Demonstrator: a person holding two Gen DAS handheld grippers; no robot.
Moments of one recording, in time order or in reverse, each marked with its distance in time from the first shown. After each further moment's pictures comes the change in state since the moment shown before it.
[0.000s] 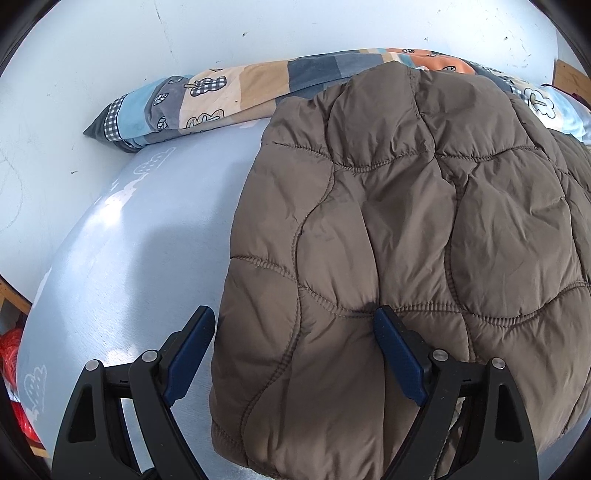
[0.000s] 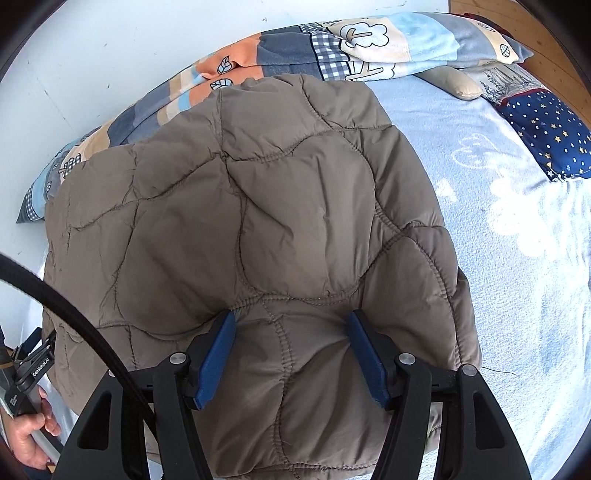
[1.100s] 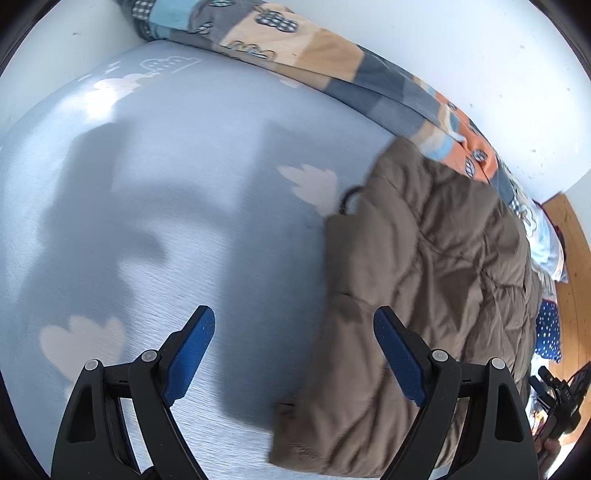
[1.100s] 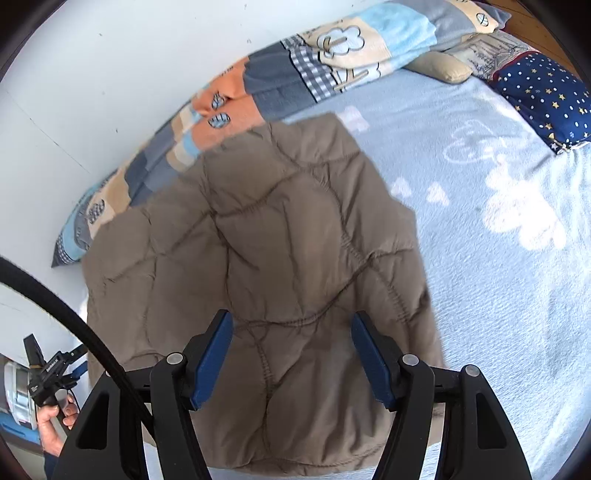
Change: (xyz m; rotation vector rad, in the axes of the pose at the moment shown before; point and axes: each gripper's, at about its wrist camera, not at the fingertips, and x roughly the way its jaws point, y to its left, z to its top) left arm 0.033 0.144 0.012 -0.481 0.194 -0.352; right arm -0.028 -0.055 0.020 0.134 -0.049 0.164
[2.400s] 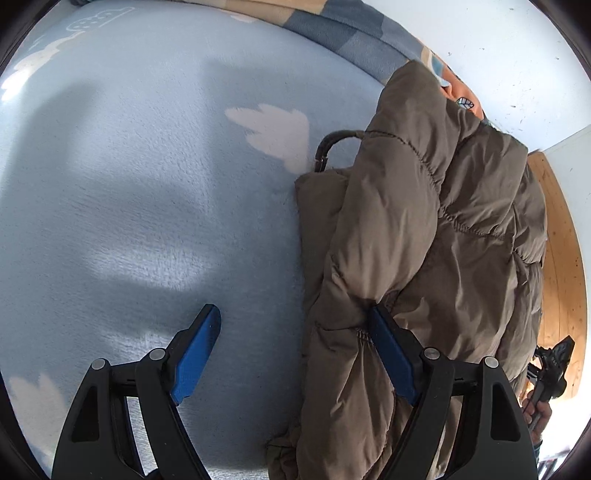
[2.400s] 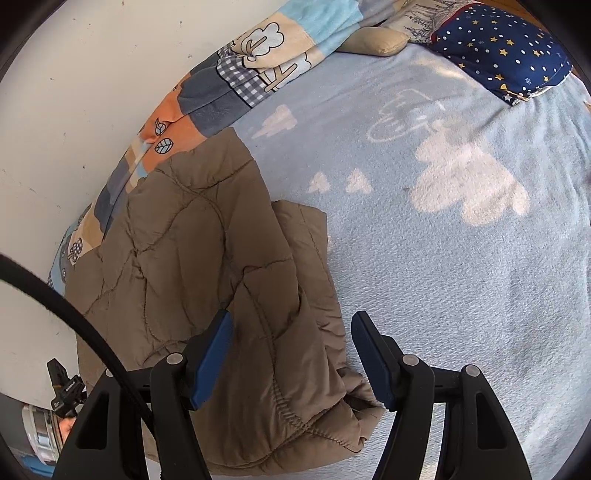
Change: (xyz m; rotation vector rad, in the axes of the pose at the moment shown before) left arm 0.072 -0.017 -0.001 0.154 0.270 -0.203; right arm -0.003 -0.072 0.004 0.173 0.033 -0.032
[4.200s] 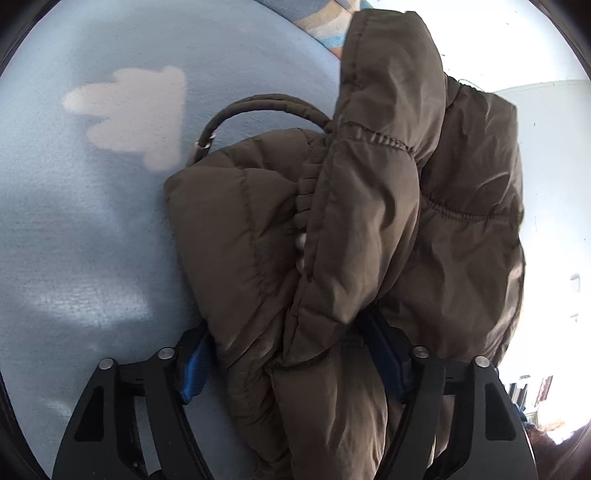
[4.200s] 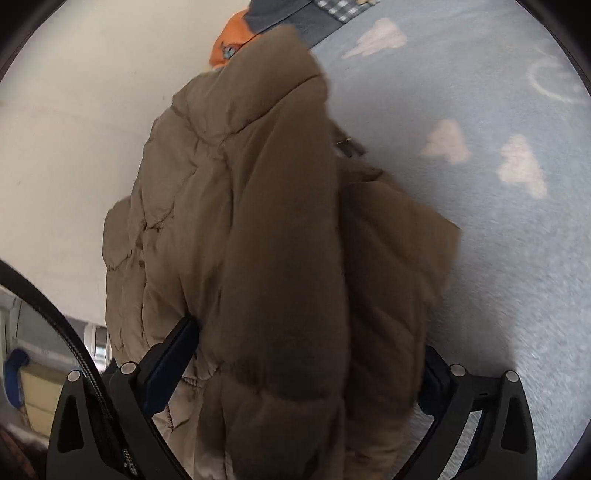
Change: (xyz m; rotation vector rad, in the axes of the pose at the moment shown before) left arm 0.085 -0.004 0.094 0.164 0.229 -0.362; right arm 0.121 0.008 0.045 -0.217 0.331 0.469
